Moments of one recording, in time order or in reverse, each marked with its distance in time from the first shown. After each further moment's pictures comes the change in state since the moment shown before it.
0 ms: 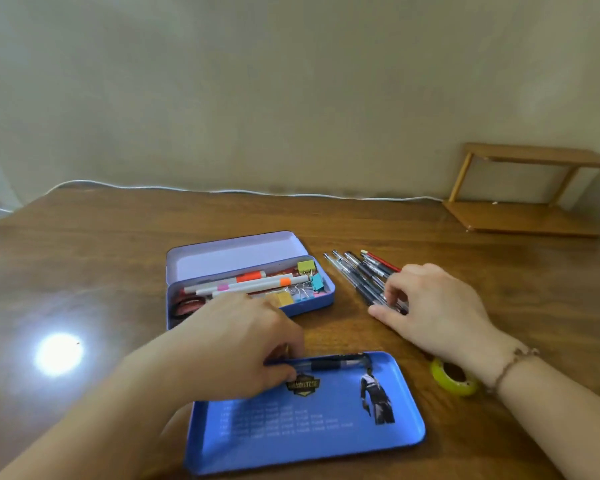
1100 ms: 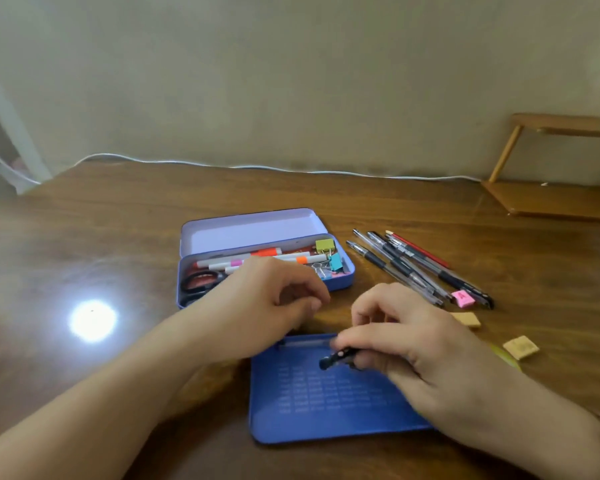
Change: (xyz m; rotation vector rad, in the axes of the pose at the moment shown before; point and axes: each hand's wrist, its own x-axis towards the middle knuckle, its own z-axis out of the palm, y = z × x) left_hand 0.017 0.000 0.016 -0.578 0.172 -0.294; right_hand -0.041 -0.030 0.001 0.500 -0.023 -0.608
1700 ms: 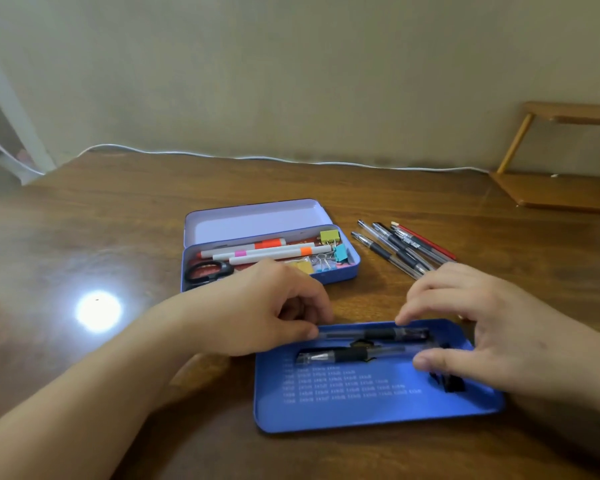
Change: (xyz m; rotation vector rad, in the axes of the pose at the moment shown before) left_hand -0.002 -0.003 -0.008 0.062 -0.259 0.076; right_hand -0.013 0.038 -0.038 -0.126 -0.221 0.162
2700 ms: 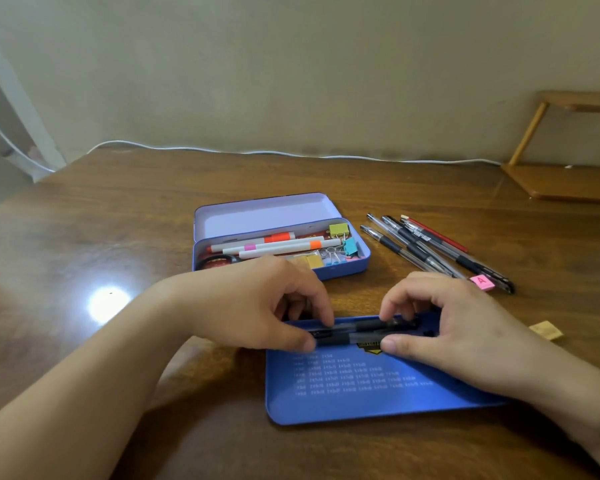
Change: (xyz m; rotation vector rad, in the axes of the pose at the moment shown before) left_hand -0.011 -0.002 -0.013 0.009 -0.129 0.015; right_hand 0.019 -0.017 0.032 0.285 0.091 0.202
